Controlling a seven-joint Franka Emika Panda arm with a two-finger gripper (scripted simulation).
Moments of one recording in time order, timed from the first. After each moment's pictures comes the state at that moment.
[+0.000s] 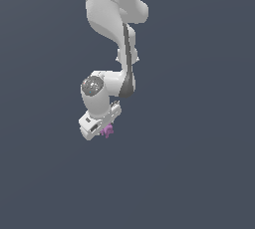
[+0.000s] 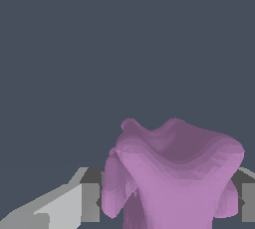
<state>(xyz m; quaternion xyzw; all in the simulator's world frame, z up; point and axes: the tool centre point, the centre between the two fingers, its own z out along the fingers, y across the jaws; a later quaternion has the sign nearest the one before) 0.015 -0.108 0.042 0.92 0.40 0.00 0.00</state>
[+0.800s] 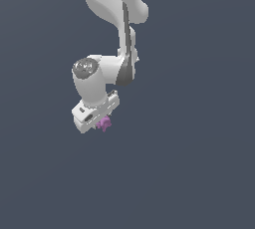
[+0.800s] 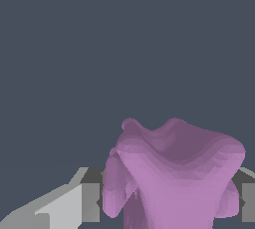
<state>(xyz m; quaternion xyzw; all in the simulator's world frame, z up) 0.012 -0.114 0.106 0.92 0.40 0.00 0.00</state>
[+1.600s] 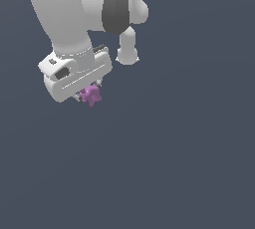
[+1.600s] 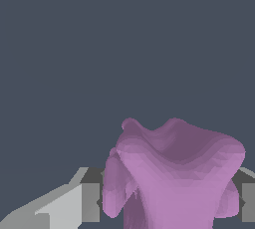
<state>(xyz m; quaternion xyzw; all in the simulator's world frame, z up) 0.006 -0.130 0.288 0.92 0.40 0.00 0.00</state>
